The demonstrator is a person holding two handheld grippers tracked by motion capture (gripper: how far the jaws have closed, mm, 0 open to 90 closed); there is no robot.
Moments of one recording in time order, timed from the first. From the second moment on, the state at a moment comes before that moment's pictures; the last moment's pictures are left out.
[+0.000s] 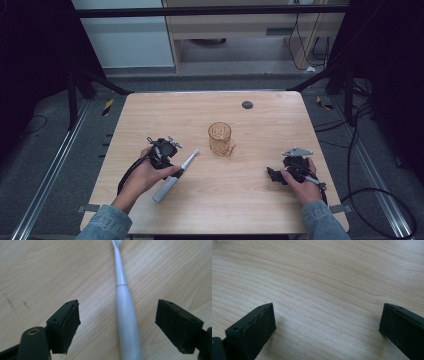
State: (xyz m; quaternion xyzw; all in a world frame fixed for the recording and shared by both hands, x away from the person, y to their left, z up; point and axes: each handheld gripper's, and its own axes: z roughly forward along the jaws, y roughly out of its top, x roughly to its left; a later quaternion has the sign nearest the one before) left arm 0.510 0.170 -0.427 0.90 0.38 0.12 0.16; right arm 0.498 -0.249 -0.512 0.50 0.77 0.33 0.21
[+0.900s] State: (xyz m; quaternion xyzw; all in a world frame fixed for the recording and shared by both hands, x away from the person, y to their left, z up) left arm 0.527 0.158 -0.461 0.92 0.37 0.05 0.12; right arm 0.498 -0.249 -0.512 0.51 0.77 0.33 0.21
